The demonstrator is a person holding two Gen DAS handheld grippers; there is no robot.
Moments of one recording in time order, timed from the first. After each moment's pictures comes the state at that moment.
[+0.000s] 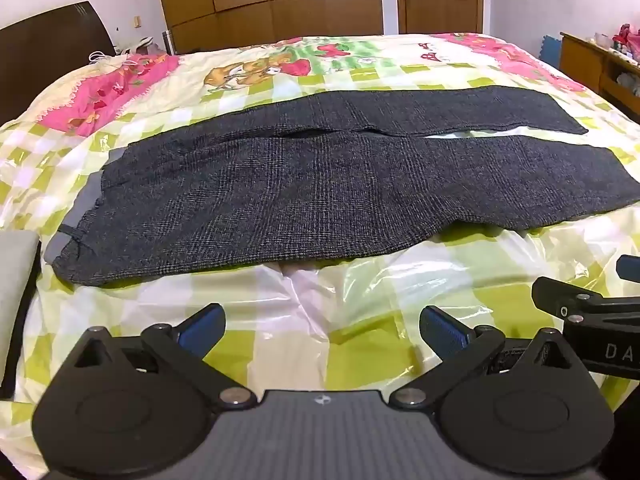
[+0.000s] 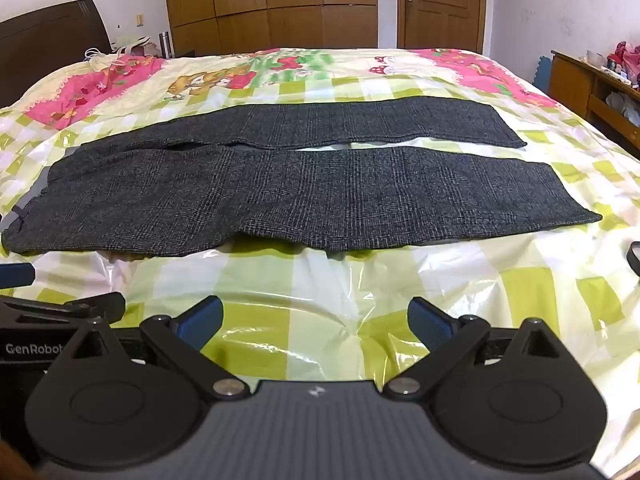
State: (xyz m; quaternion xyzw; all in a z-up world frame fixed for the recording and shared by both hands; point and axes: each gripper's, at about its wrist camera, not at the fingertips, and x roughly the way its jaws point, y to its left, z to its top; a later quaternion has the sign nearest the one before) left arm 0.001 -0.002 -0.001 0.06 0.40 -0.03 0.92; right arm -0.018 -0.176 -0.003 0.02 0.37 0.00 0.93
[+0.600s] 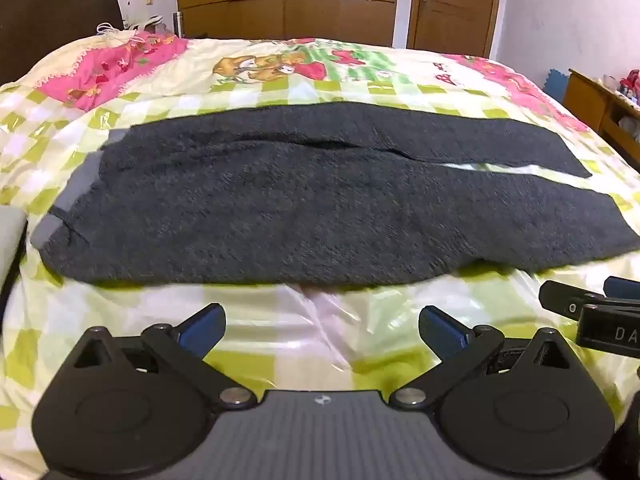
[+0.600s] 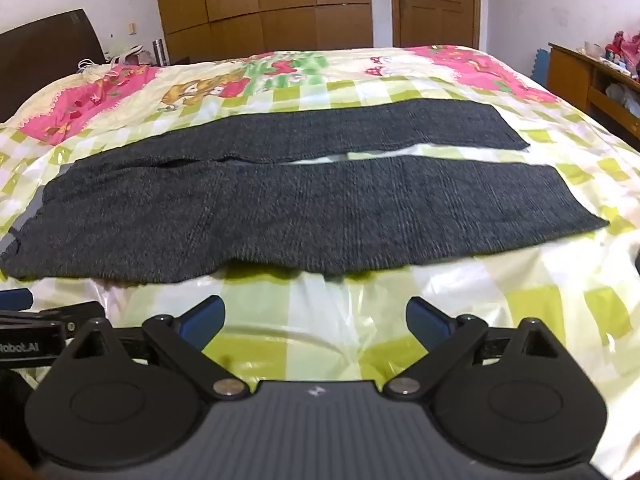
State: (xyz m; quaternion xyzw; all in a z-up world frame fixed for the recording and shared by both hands) left arm 0.026 0.043 0.007 -0.01 0.39 -0.04 0.92; right arm 0.006 -0.182 0.007 0.04 0.37 0.00 0.93
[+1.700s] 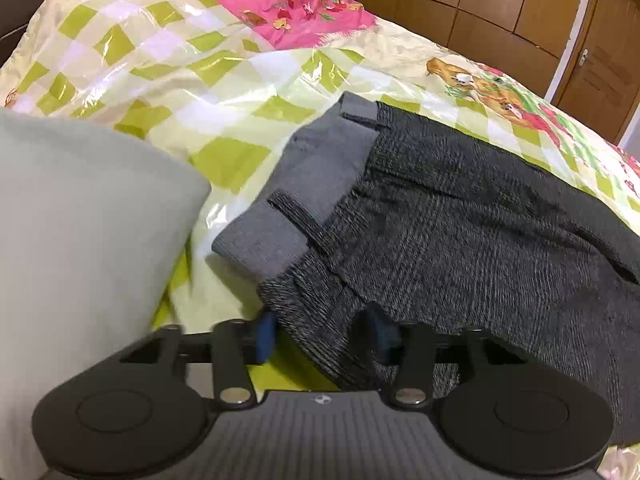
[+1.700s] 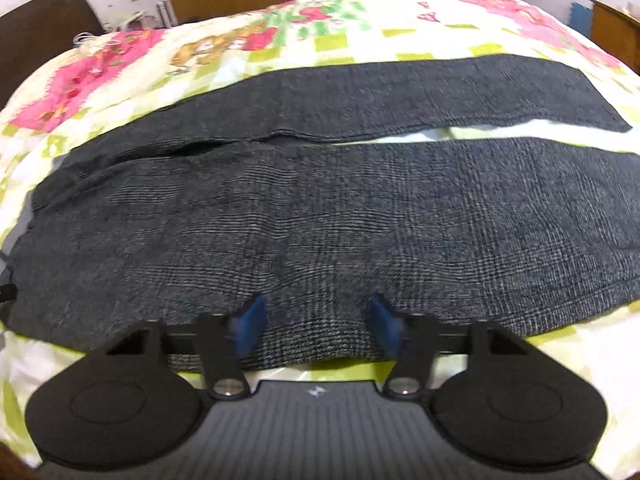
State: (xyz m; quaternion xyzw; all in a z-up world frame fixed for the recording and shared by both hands) left arm 0.116 0.288 -0.043 -0.14 0.40 0.12 0.90; right arm 0.123 -0.130 -0.033 0.08 0.44 0.02 0.89
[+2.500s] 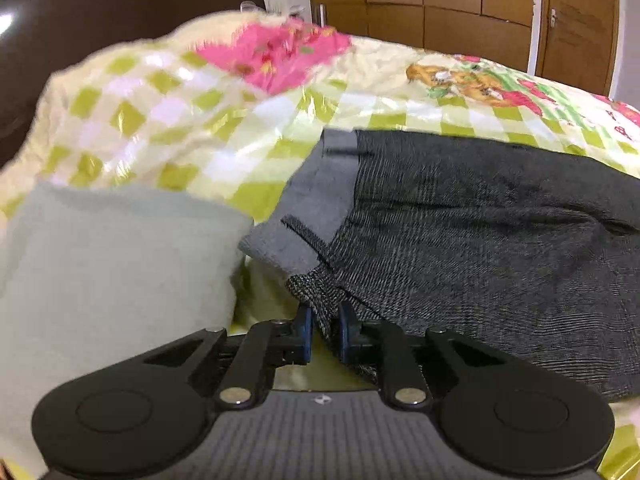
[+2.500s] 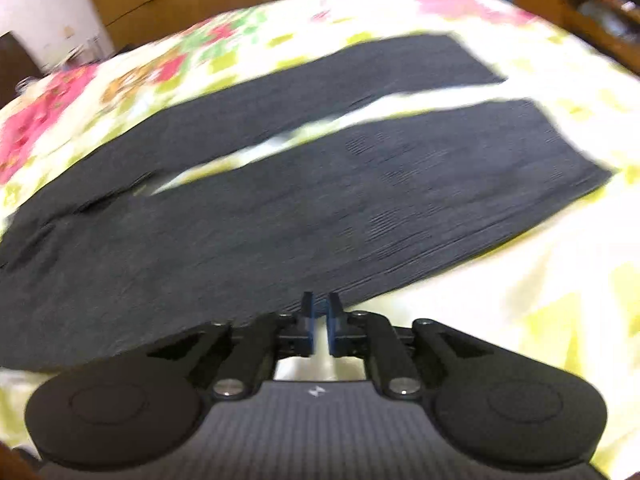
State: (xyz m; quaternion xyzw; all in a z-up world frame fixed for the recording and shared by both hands) left arm 0.078 0.267 -0.009 -0.01 0.37 0.13 0.92; right arm 0.082 -0.230 -0.005 0.12 0.44 -0.07 0.89
